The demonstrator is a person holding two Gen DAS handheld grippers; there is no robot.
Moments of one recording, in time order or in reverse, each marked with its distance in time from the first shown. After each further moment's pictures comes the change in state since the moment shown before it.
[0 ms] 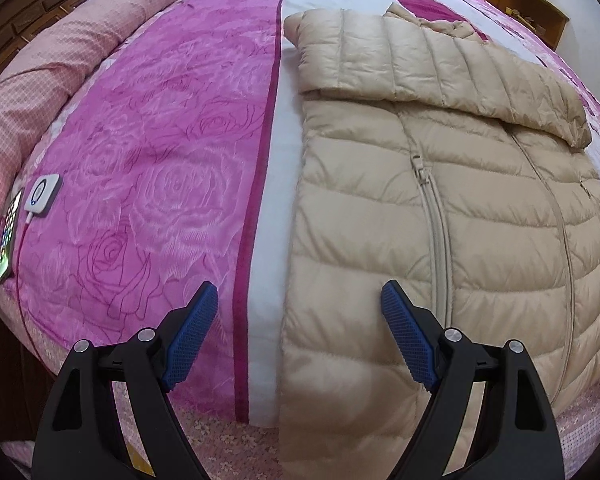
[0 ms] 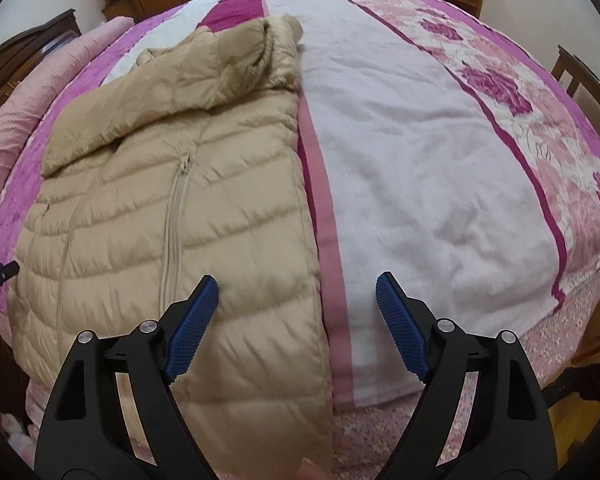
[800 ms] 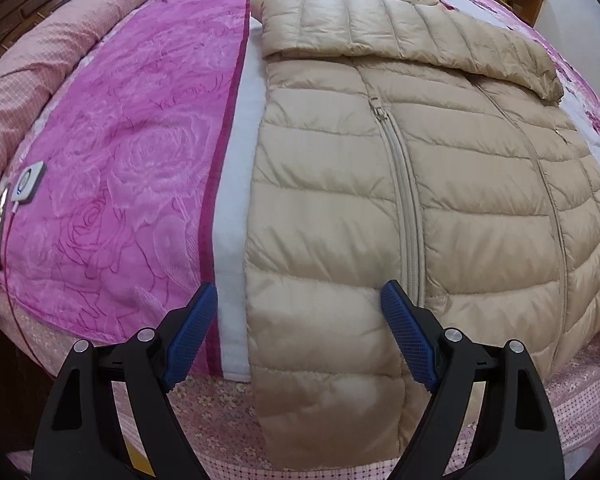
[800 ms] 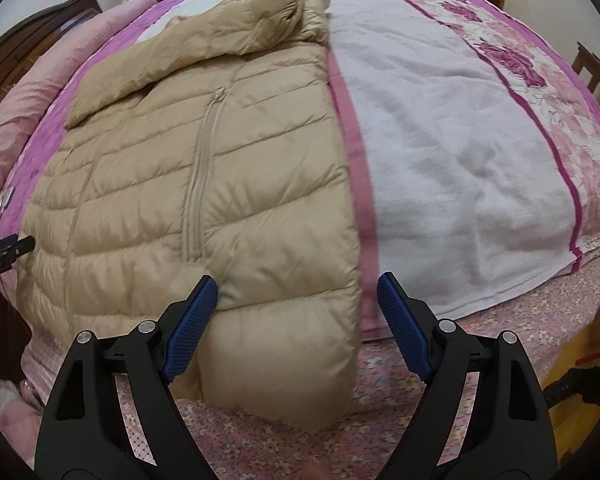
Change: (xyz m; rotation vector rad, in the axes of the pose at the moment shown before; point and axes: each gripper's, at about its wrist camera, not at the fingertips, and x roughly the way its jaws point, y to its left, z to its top) left arm -0.005 -0.016 -0.033 0.066 0.037 -0.061; right arm -0.003 0.014 -0.045 -0.069 0.057 0.067
